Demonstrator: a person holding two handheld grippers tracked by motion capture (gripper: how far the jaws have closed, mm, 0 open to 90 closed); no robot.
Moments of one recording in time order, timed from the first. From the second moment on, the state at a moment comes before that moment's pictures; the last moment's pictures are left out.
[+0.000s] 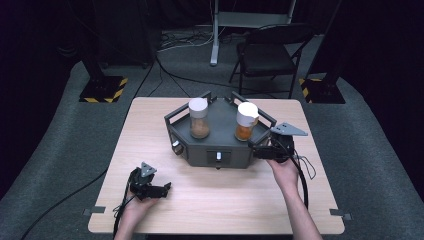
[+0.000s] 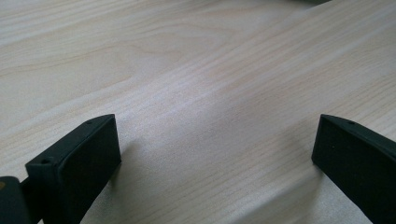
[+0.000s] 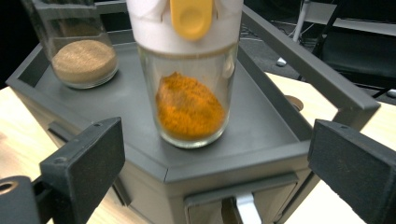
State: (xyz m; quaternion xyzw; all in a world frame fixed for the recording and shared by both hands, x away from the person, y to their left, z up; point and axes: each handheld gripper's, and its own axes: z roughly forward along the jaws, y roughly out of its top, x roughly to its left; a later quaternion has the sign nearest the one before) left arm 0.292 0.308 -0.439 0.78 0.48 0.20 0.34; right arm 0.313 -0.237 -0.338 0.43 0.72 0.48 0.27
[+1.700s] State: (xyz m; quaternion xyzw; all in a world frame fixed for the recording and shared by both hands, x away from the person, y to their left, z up) left arm 0.292 0.308 -0.439 0.78 0.48 0.20 0.34; right arm 0.258 -0.302 -0.451 0.52 0.70 0.42 0.25
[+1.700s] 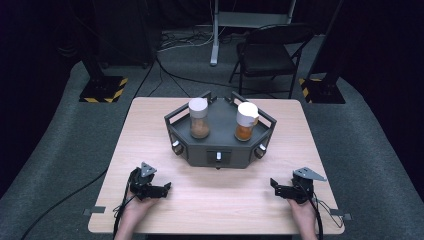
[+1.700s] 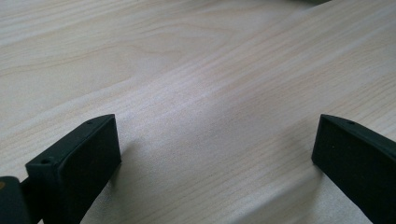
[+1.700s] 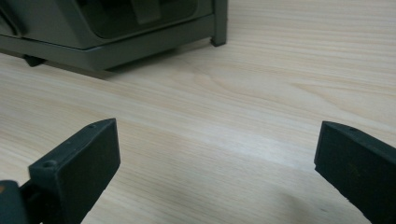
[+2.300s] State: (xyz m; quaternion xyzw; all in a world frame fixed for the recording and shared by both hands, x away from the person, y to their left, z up) left arm 0.292 0.308 -0.439 0.78 0.48 0.20 0.34; right arm 0.278 -0.286 -0.434 0.52 0.75 0.34 0.22
